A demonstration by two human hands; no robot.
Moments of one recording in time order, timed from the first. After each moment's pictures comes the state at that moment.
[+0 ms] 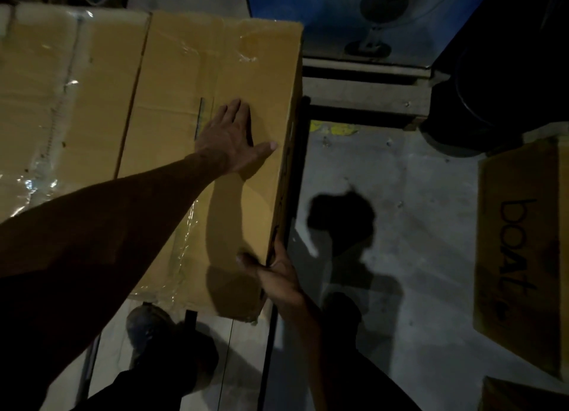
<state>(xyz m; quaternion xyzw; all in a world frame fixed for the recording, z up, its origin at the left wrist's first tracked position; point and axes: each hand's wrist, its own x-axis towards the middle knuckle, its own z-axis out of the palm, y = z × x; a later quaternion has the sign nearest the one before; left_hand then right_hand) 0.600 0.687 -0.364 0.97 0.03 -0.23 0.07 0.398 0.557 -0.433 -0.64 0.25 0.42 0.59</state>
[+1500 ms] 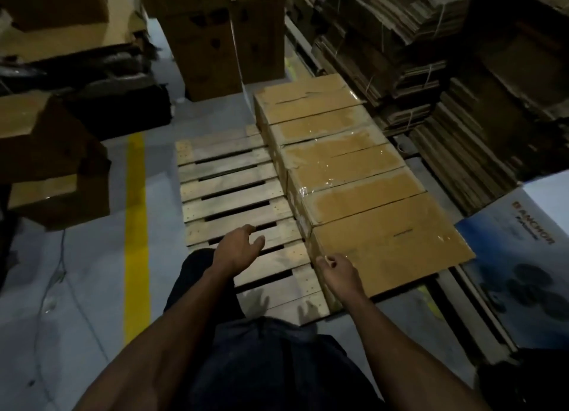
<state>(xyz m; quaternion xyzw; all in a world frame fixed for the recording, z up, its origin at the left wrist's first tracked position) 0.078 0.720 -0.009 0.73 0.60 0.02 0.33 0.281 0.599 -0.038 -0.83 -0.29 0.44 0.21</state>
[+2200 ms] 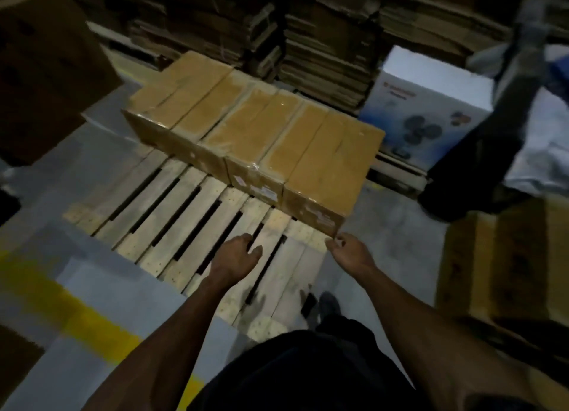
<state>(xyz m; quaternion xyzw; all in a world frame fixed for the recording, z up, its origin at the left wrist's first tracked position) -0.069 0.824 -0.027 0.89 0.27 -0.16 0.32 0.054 0.594 -0.008 -0.90 0.00 0.34 0.27</state>
